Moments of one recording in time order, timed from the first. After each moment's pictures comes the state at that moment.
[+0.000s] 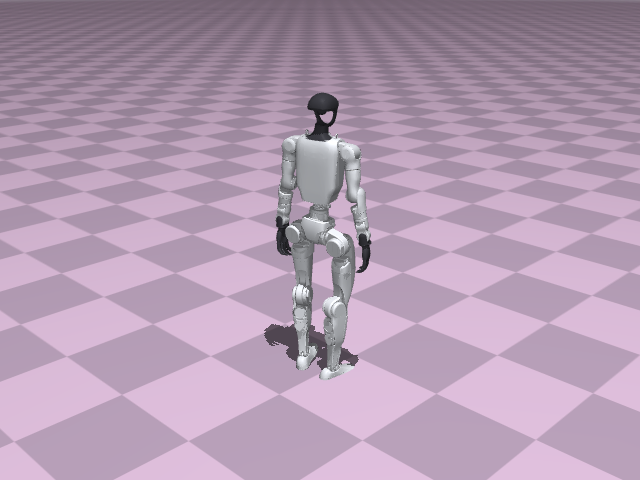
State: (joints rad) left arm -0.01 0.13 0.07 1.55 0.24 0.04 -0.20; right arm 0.12 -0.19 -0.15 1.37 -0.37 0.03 0.10; waist 0.14 -0.05 -0.01; left_leg 0.01 -0.09 0.34 0.06 -0.27 -0.08; right_leg 0.02 -0.11 -0.22 0.03 -0.06 0.10
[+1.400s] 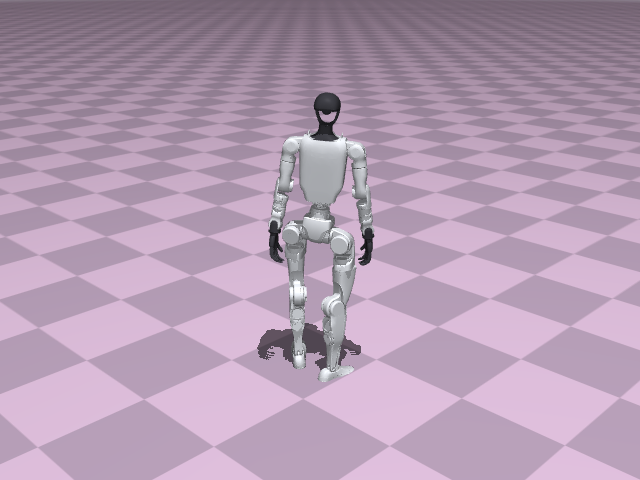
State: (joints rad) left arm 0.09 0.12 0.12 1.60 0.33 0.12 -0.15; right arm 0.08 -0.18 -0.06 1.37 -0.34 0.02 0.09; waist 0.17 -0.04 -0.04; left_leg 0.01 -0.07 0.37 0.01 -0.28 -0.09; right_leg 0.15 -0.17 -0.60 -0.04 -0.03 0.12
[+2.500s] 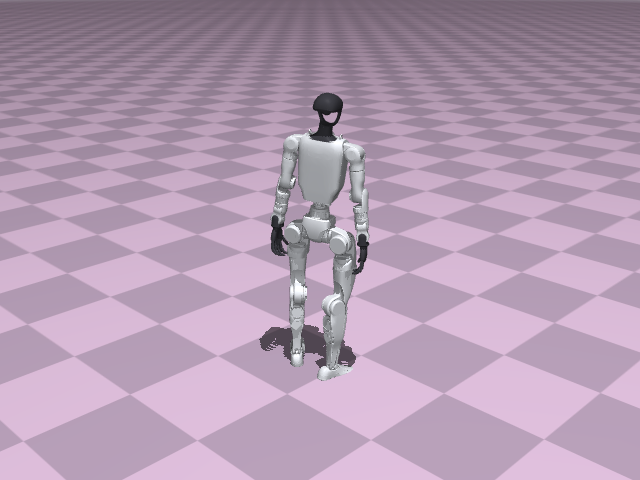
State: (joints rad) left arm 0.09 0.11 0.12 1.50 0.34 0.11 -0.21; right arm 0.11 -0.20 -0.08 1.55 -0.36 0.07 0.09; waist 0.09 0.02 -0.04; left_leg 0.04 0.02 0.48 0.03 -0.34 -0.09; right_leg 0.12 -0.12 -0.46 -0.02 0.01 0.08
